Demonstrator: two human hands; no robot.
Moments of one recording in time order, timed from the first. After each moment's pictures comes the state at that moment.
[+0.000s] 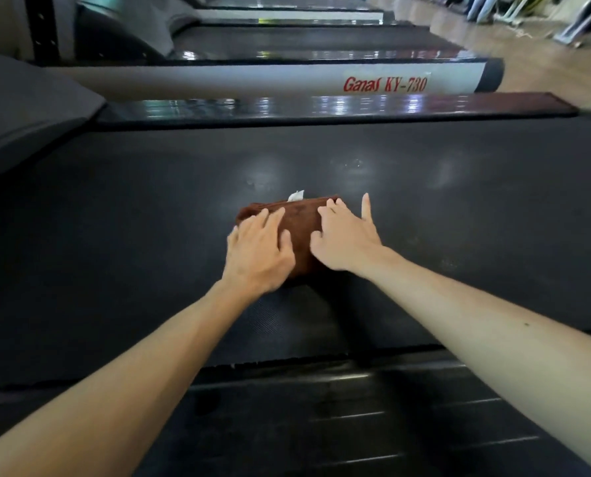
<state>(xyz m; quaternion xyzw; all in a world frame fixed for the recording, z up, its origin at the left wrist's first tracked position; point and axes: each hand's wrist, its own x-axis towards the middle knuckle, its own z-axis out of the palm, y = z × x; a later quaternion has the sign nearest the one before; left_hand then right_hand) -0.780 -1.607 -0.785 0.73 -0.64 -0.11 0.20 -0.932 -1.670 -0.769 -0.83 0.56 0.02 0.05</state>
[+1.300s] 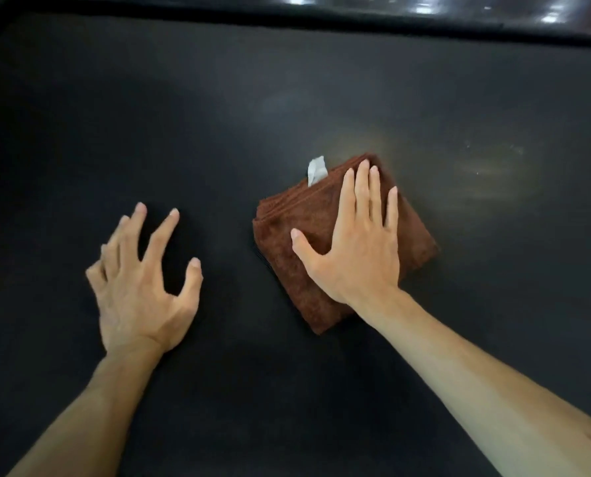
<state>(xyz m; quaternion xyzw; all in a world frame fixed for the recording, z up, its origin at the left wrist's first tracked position) -0.616 -1.605 -0.800 0.87 -0.48 -0.08 0.09 -0.839 -1.740 -0.795 -0.81 0.59 -0.03 0.06</state>
